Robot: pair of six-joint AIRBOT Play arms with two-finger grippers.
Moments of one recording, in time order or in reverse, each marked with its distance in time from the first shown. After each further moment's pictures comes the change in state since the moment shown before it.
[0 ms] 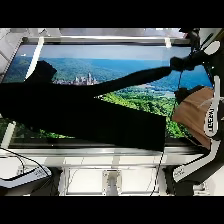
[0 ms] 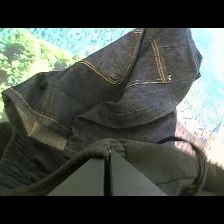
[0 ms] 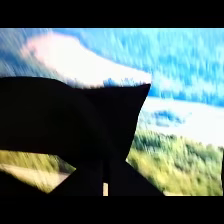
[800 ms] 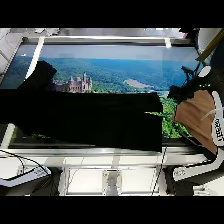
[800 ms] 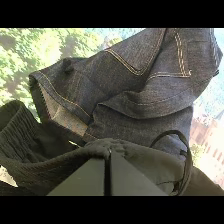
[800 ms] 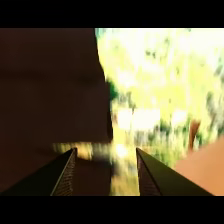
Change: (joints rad) left arm 0.077 0.004 0.000 0.002 -0.060 0.000; right arm -0.065 0.128 -0.420 -0.038 -0.042 0.047
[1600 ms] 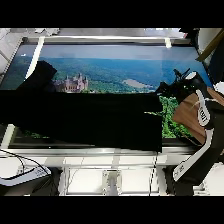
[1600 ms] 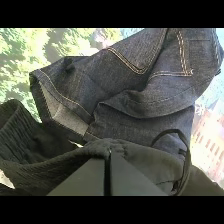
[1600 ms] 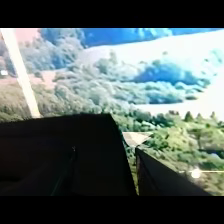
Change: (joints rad) left arm 0.001 -0.014 0.000 0.000 0.000 0.000; right arm 0.002 -0.361 0.169 0.289 -0.147 -0.009
